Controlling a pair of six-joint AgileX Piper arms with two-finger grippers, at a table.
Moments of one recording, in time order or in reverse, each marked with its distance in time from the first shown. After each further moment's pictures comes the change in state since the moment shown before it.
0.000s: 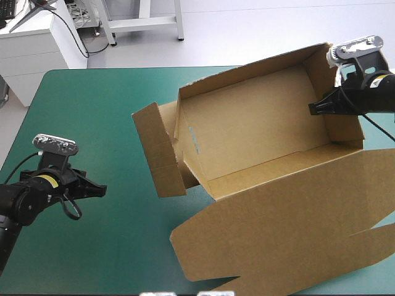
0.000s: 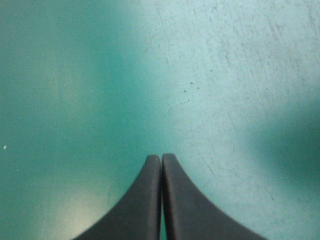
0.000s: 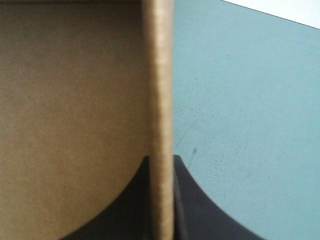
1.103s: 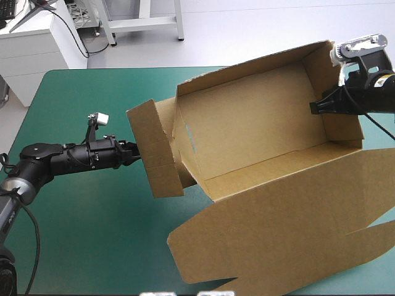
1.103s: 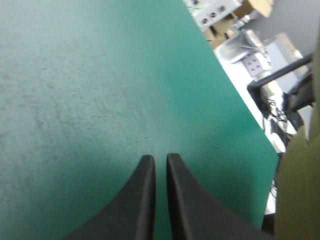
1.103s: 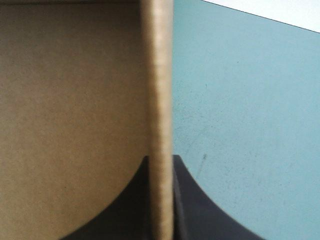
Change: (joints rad) left arm 0.240 0.491 0.000 -1.414 0.266 1.024; right arm -0.021 -0.007 0.000 0.060 0.000 -0.021
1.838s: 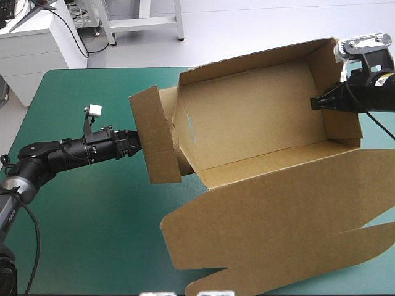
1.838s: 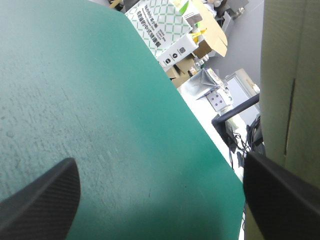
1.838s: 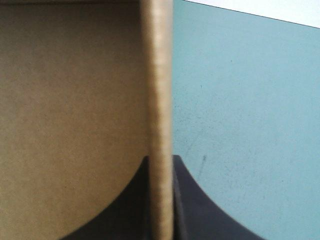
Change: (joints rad) left arm 0.000 0.006 -0.010 -0.175 0.038 0.039; right arm 0.000 0.004 0.000 -0.015 -0.023 0.066
